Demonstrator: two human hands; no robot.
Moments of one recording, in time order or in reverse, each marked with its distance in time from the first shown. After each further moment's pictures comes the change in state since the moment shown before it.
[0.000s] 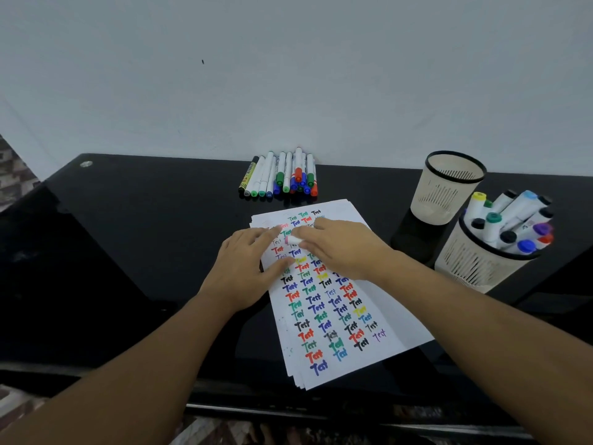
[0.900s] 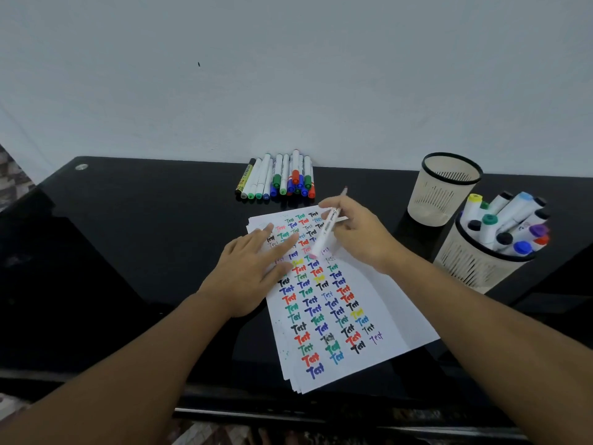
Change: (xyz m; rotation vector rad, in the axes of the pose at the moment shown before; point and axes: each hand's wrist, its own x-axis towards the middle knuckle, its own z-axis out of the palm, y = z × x) left_hand 0.003 0.005 -0.006 0.136 -0.274 0.085; right_hand -0.011 0.019 0.001 0.952 0.290 0.360
